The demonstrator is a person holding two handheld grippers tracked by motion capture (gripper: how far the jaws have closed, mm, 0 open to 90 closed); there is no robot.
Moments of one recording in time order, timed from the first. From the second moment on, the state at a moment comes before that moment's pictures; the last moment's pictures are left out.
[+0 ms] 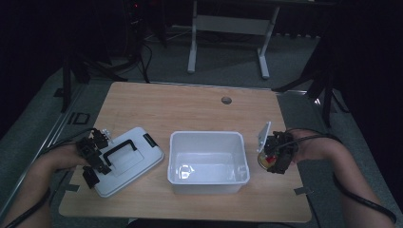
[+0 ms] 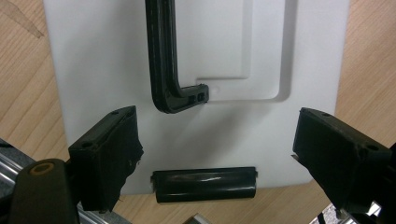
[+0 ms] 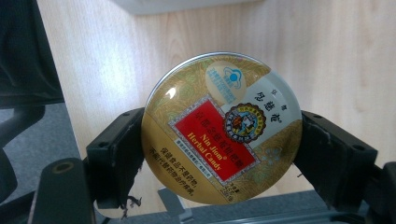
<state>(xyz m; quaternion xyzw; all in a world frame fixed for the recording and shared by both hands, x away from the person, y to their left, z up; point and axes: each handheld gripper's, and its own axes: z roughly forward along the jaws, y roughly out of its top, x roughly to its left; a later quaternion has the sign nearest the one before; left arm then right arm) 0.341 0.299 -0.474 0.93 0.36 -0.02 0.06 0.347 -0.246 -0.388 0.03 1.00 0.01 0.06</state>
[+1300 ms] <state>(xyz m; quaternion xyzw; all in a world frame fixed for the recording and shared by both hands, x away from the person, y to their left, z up) 0.342 0.293 -0.474 0.93 0.35 -0.02 0.06 0.348 -0.135 -0.407 -0.02 1.00 0.01 0.04</state>
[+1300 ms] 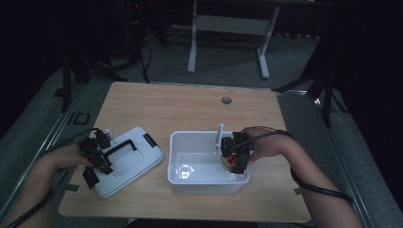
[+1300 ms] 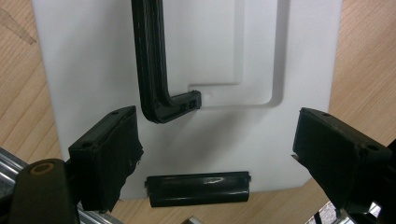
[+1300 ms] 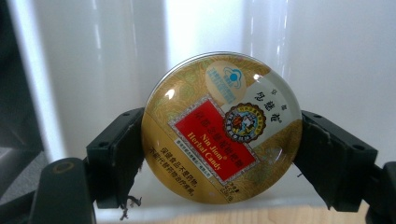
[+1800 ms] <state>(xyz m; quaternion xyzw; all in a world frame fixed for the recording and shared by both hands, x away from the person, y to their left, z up) 0.341 0.292 -0.476 0.93 0.36 -0.03 0.05 0.356 -0.122 -0.449 -0.02 1.00 0.00 0.03</state>
